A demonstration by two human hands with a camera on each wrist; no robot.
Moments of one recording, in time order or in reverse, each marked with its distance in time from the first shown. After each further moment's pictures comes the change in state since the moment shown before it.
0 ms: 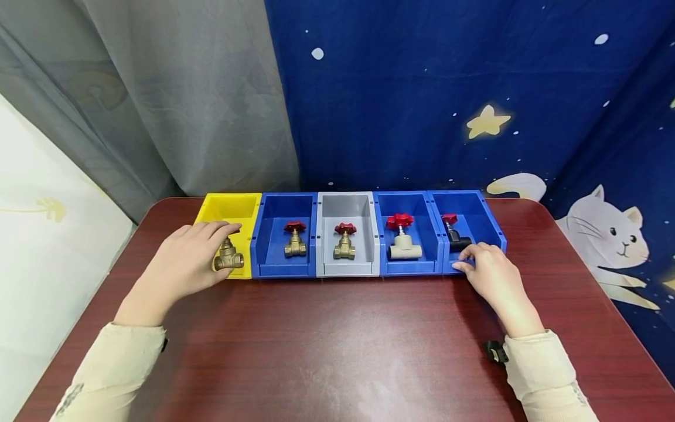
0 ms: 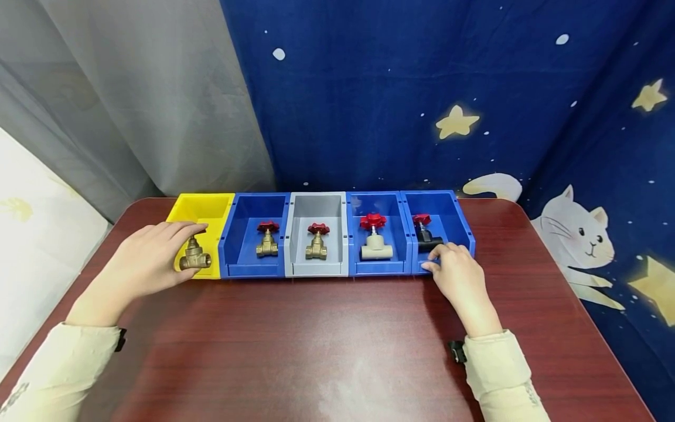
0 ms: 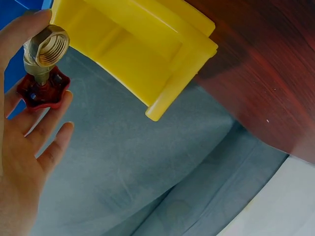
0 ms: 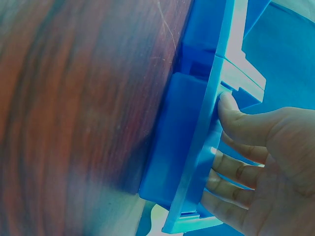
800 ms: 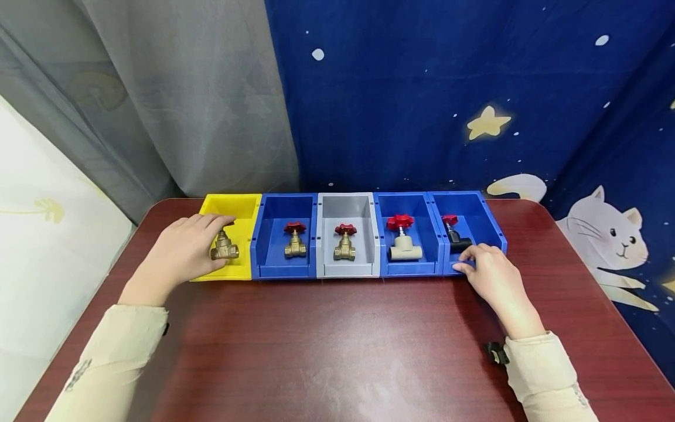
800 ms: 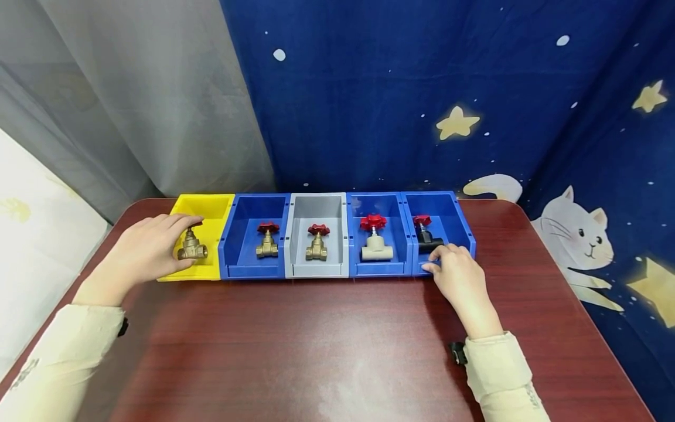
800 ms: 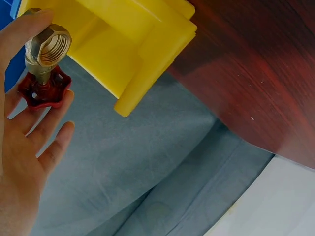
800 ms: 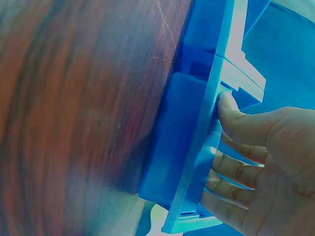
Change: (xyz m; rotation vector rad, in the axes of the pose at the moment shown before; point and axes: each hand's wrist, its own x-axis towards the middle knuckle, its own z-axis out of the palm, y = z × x) left_hand 0.011 -0.022 0.005 0.005 -0.144 -0.116; right_hand -0.001 -0.001 0.000 -0.003 0.002 -0.001
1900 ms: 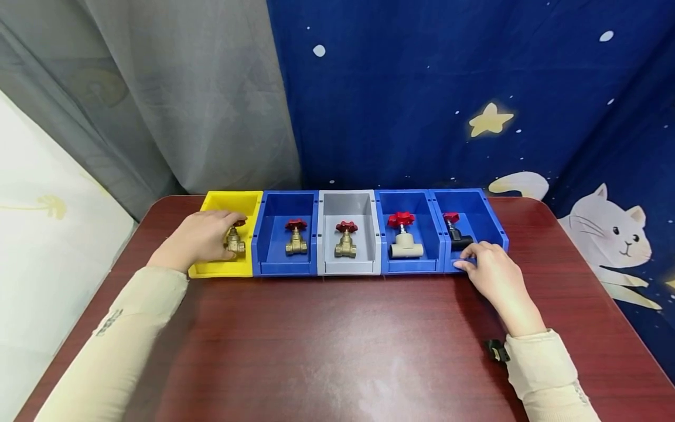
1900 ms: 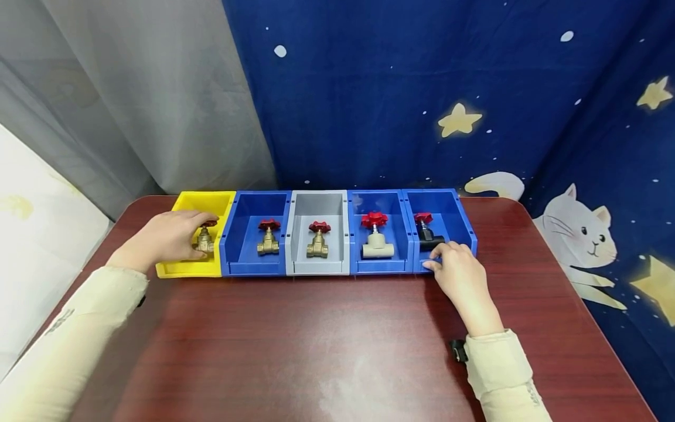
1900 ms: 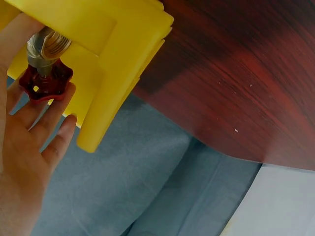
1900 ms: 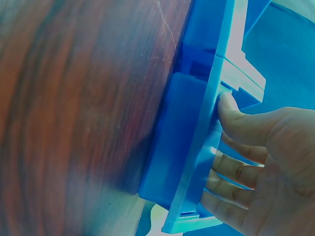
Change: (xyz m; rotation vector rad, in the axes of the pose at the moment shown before) left_hand 0.033 -0.020 0.029 -0.055 -0.193 0.022; right_hand 0.001 0.000 -0.001 0.009 -0.013 0.016
